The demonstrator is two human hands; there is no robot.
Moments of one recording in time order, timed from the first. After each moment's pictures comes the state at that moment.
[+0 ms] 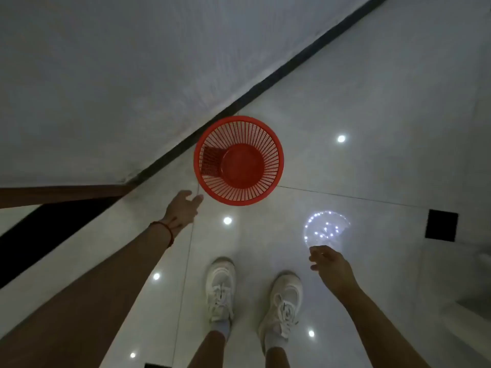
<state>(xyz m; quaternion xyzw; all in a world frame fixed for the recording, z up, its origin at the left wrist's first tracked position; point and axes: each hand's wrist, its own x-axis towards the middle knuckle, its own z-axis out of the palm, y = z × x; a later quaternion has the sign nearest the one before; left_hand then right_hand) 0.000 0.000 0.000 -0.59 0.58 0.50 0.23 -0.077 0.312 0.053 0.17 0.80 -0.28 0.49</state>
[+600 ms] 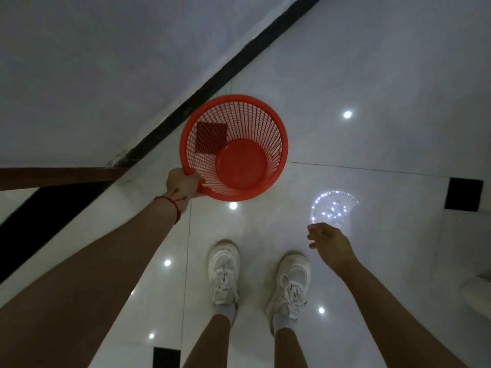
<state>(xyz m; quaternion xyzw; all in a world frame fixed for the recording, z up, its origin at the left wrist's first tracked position) -0.011 0.019 -0.029 -0.63 0.55 0.54 0.11 -0.060 0.320 0.005 0.16 0.80 -0.27 0.51</state>
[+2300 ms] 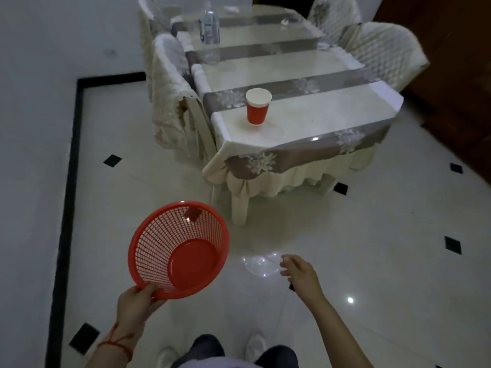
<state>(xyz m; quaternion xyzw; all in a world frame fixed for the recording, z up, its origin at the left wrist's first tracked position) 0.157 0.401 0.539 -0.26 0.71 0.59 0.27 0.344 0.664 0.556 0.50 0.63 -0.60 -0.03</state>
